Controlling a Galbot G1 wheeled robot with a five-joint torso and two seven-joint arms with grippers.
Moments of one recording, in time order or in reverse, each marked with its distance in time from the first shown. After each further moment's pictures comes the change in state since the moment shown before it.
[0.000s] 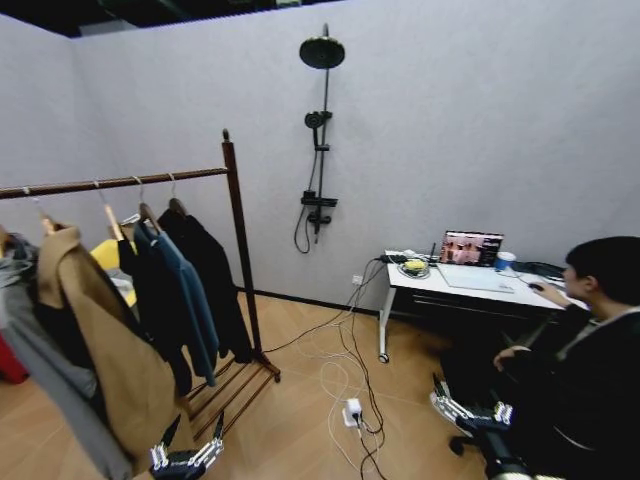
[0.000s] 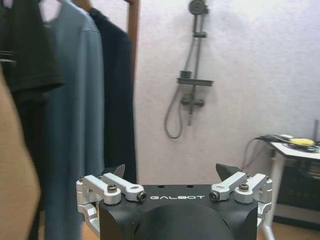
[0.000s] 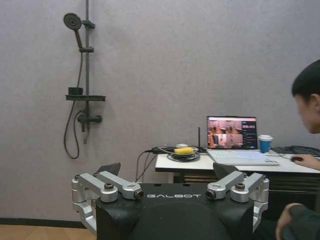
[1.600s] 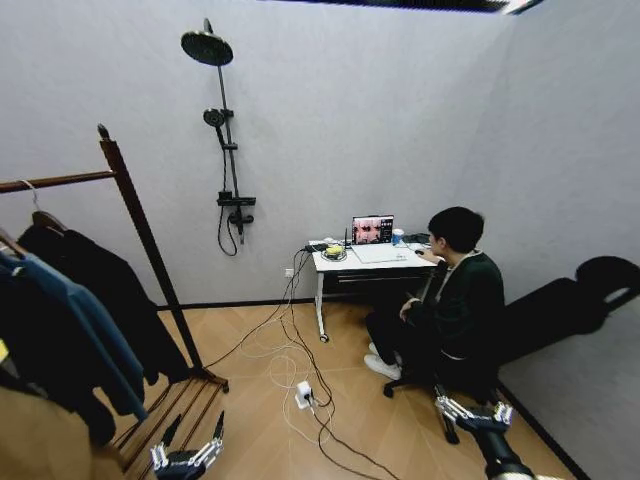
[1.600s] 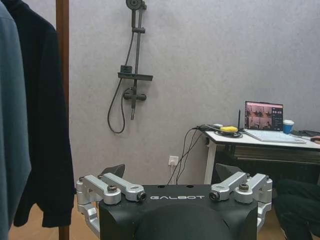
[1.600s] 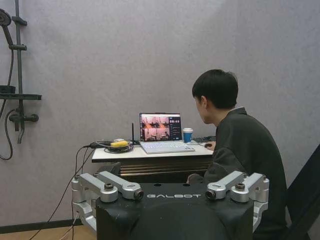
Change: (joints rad) left arm 0.000 0.000 0.000 0.000 0.000 0.000 0.000; right arm 0.000 0.000 0.000 0.000 0.000 0.000 0.000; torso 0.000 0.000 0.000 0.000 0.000
